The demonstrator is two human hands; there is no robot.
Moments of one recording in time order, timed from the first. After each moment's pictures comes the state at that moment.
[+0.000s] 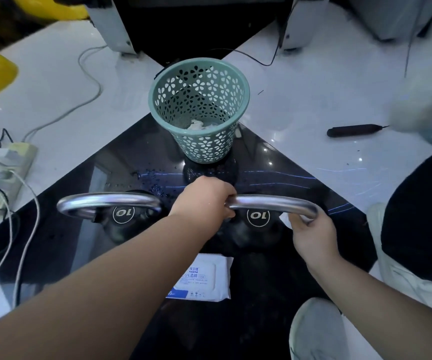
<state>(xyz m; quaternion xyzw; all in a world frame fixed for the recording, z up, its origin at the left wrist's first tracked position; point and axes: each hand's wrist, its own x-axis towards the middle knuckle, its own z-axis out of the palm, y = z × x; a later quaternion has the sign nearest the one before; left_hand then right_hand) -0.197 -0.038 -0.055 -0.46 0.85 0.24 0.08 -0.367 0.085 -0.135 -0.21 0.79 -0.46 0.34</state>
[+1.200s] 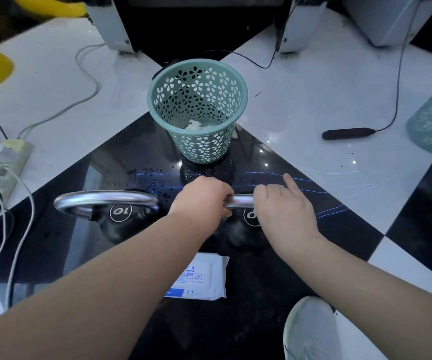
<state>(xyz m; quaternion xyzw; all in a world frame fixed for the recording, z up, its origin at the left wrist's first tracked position) -0.199 -0.039 -0.059 -0.46 0.85 0.24 0.10 -0.335 0.046 -0.087 -0.67 0.73 -0.05 -0.11</state>
